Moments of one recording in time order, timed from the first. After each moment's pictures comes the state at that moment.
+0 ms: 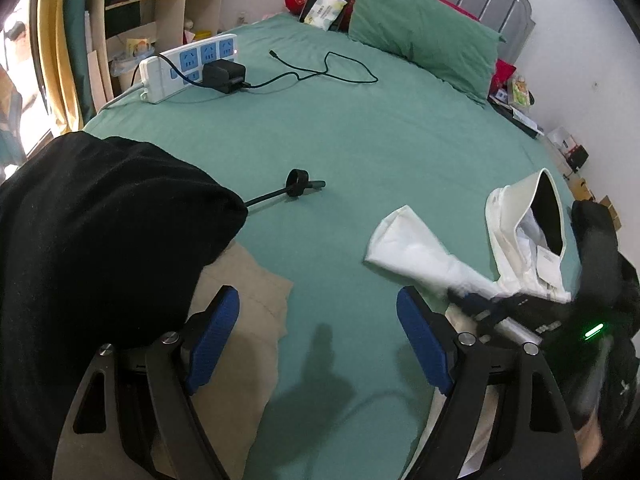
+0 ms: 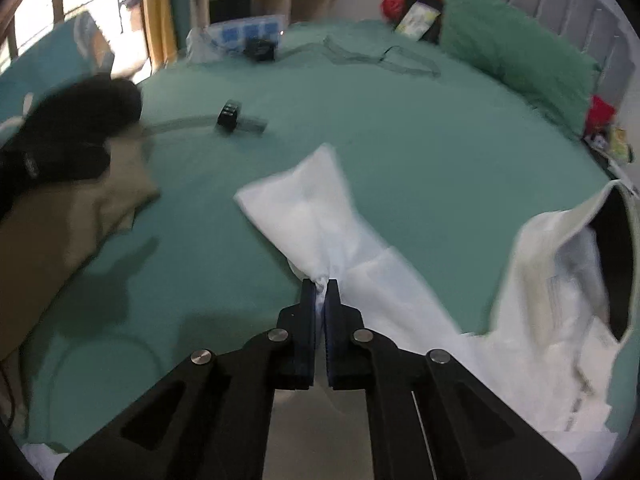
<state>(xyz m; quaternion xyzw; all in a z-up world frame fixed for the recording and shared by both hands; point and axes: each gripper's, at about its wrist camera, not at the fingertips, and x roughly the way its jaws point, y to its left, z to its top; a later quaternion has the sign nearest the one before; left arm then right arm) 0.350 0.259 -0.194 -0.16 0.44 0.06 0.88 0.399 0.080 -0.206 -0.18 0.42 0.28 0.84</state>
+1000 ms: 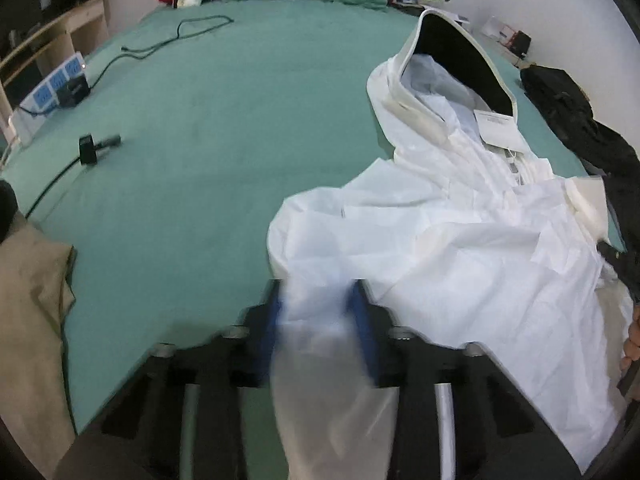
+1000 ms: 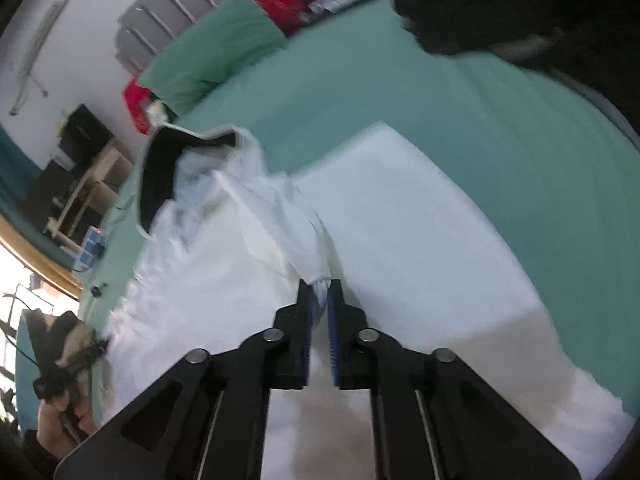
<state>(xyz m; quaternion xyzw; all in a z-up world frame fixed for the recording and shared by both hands) 0.362 0.095 -0.251 -0.02 0.50 -0.06 0.87 0.306 -0.308 -0.229 0.24 0.45 0.03 0.86</state>
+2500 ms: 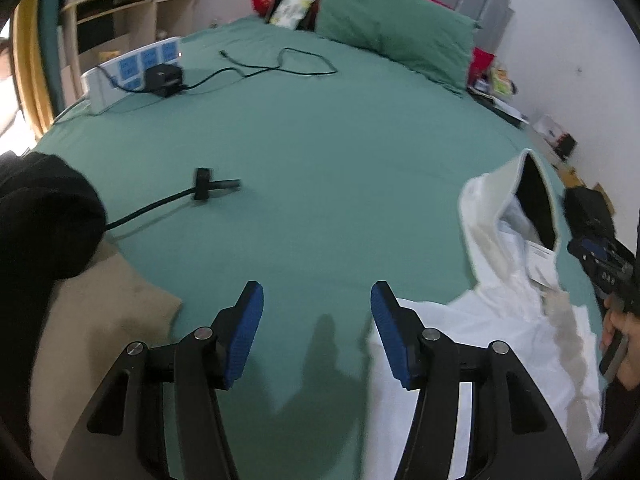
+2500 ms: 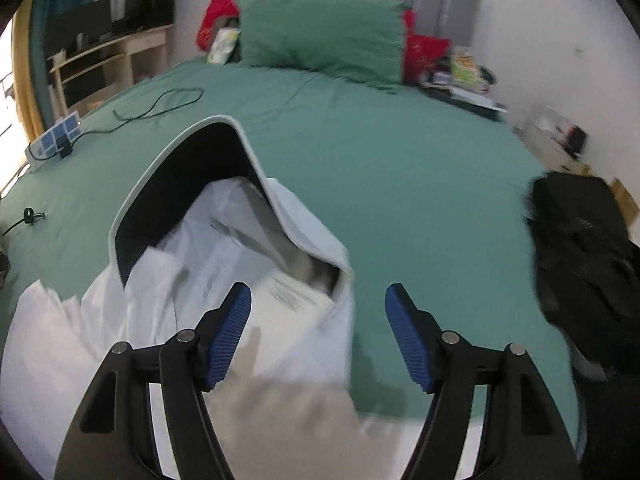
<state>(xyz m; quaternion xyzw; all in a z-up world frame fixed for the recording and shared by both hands) 0.388 0.201 -0.218 -0.15 0.43 0.04 0.89 0.487 -0.196 -0.177 -0.10 0.40 0.10 0.90</state>
